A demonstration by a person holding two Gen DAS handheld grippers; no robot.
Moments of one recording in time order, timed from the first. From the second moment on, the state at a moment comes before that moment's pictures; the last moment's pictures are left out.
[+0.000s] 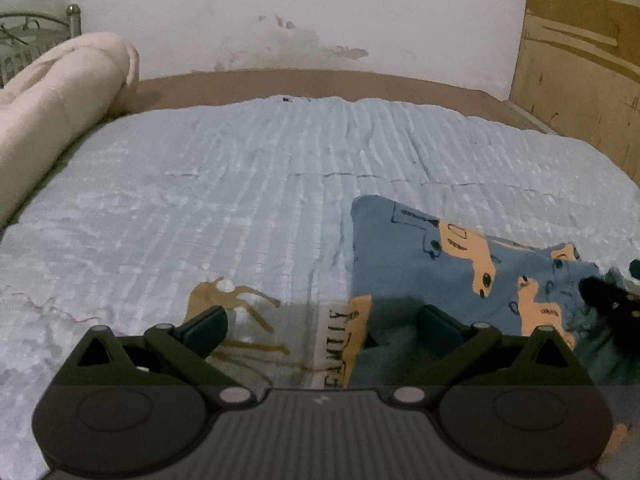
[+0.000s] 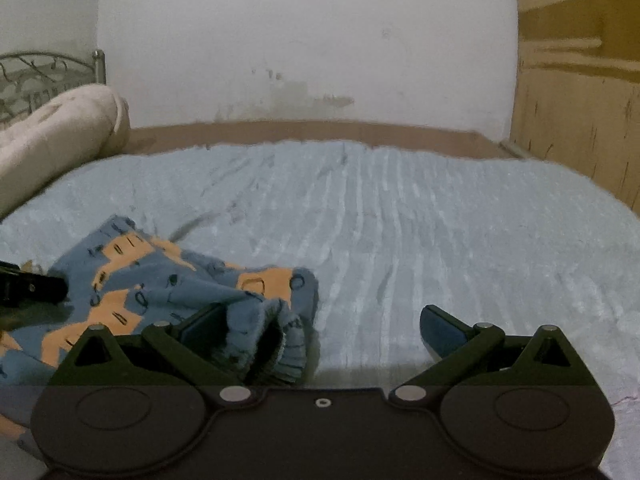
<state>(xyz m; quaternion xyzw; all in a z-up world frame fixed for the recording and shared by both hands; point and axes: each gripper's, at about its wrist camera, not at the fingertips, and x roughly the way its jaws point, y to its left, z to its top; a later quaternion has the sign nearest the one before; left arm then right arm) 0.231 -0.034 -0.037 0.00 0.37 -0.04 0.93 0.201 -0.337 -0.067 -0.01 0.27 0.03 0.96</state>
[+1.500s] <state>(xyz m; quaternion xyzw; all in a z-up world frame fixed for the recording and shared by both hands) 0.095 -0.051 -0.017 0.00 0.35 -0.01 0.94 0.052 -0.308 -0.090 0.05 0.13 0.05 0.99</state>
